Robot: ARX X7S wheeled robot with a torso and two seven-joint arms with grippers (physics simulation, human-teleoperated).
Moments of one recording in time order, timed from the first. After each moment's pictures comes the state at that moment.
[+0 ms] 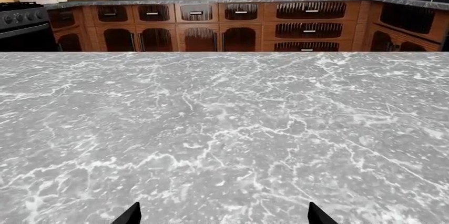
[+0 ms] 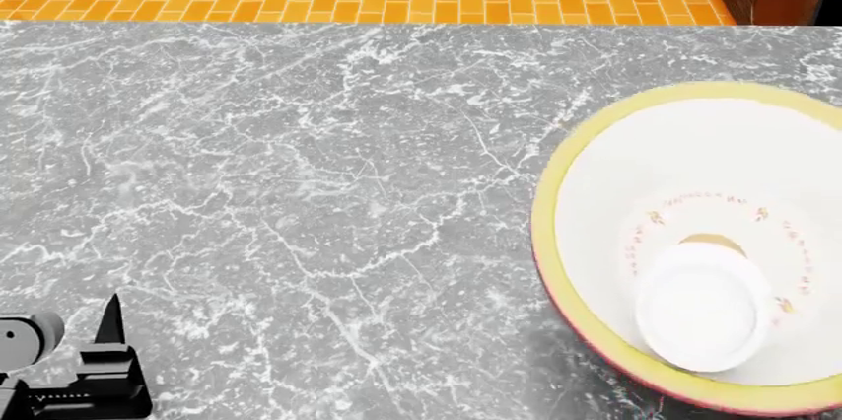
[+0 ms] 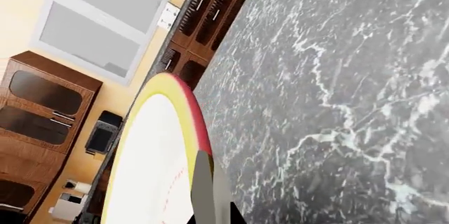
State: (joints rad) left arm -0.21 -0.32 0.03 0.59 -0.45 -0.84 -0.38; right arm 0.46 0.39 0.87 -0.14 1.69 1.14 0.78
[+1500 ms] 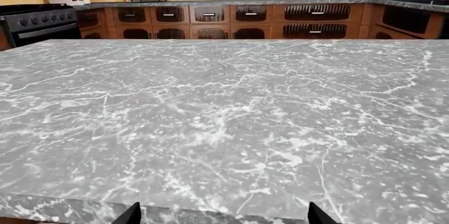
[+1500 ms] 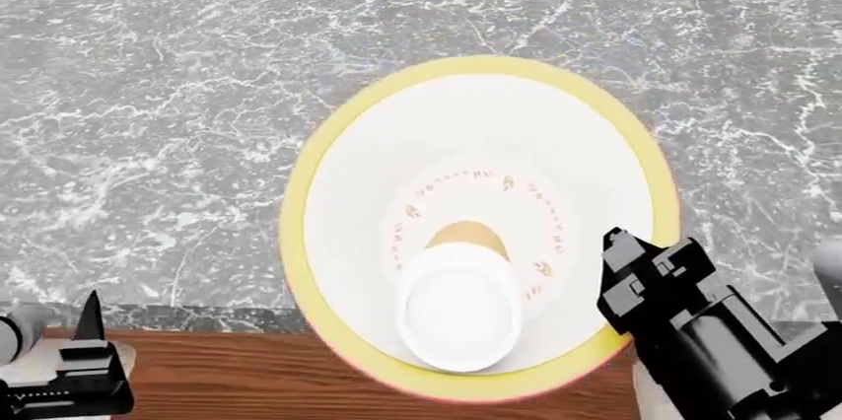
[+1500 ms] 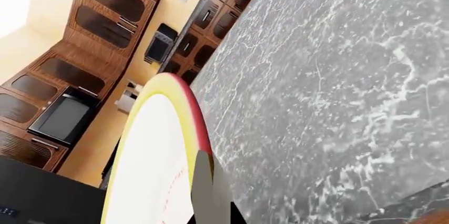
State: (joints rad) left arm -0.20 -0.34 0.01 0.59 -0.48 -0.82 -0.41; right arm 0.53 0.21 0.57 -0.21 1.71 1.14 0.78
